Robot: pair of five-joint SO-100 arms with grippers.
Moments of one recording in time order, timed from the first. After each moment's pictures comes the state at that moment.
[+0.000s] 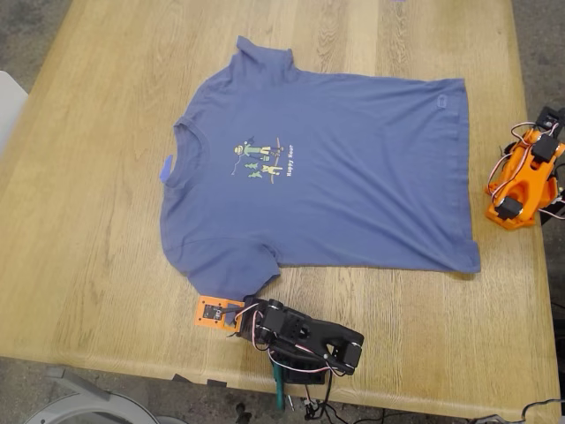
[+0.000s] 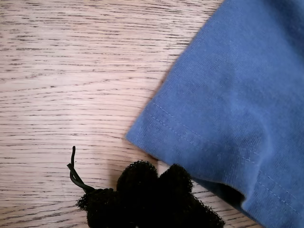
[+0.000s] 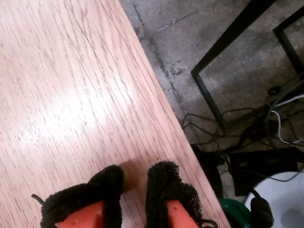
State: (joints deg) arm 0 -71.2 200.4 176.4 81.2 -103.1; arm 1 116.2 194.0 183.3 71.5 -94.2
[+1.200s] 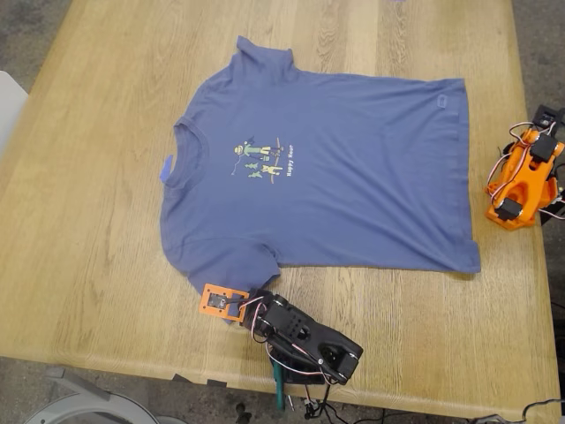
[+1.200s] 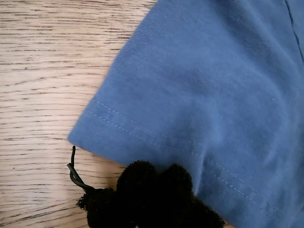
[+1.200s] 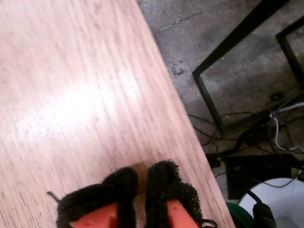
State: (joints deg) arm 0 -60.8 200.1 176.4 81.4 -109.3; arm 1 111.9 194.6 183.3 71.7 -94.8
